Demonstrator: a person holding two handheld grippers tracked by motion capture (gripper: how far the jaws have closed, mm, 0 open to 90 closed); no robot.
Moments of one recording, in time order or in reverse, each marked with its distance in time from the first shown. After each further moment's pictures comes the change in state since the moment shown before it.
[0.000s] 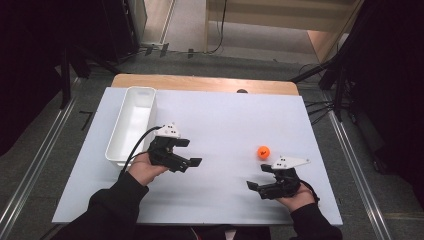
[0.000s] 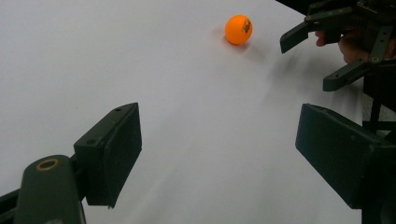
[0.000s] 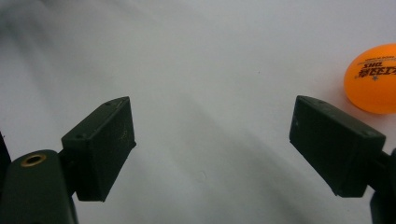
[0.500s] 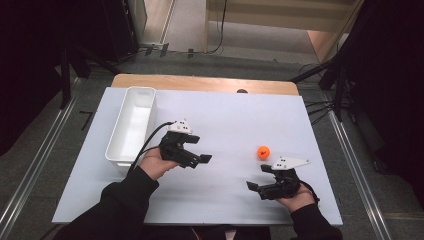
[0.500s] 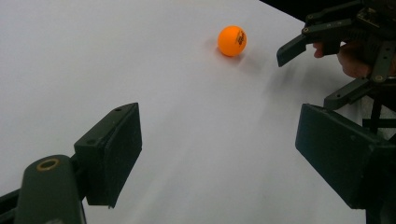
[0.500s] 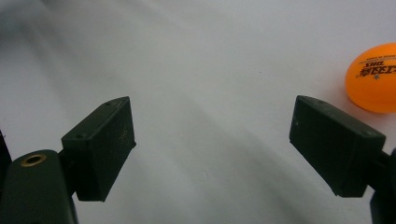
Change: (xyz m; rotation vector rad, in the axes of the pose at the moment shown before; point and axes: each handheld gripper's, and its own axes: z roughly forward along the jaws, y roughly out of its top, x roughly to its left) left arm -0.002 0.019 0.021 0.009 -0.027 0.023; right arm 0.002 -0.001 0.000 -0.007 -0.005 0.001
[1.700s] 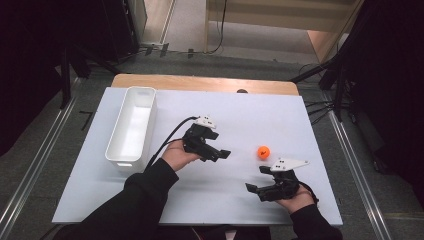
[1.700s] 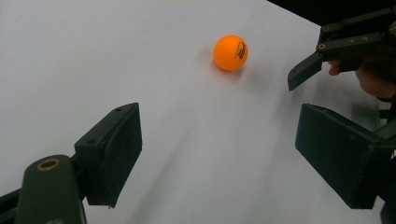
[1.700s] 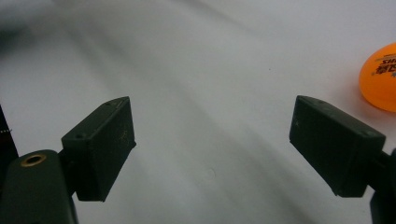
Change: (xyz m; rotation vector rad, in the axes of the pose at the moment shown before) left arm 0.002 0.030 0.057 0.051 -0.032 0.030; right arm 0.001 -0.002 0.002 0.007 0.020 -0.016
